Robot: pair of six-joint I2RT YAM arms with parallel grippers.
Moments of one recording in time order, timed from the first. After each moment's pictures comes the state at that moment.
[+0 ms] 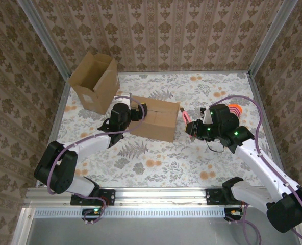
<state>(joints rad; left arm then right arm) -0.60 1.44 0.73 0.35 -0.23 -0.35 0.36 1.01 0.86 -0.60 -0.43 0.76</state>
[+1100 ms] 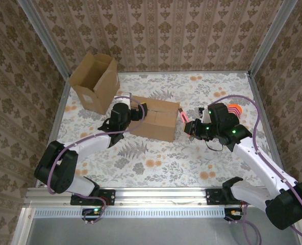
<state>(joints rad) -0.60 1.45 0.73 0.35 -0.23 -0.35 0.36 1.04 0.86 -0.58 -0.45 0.76</state>
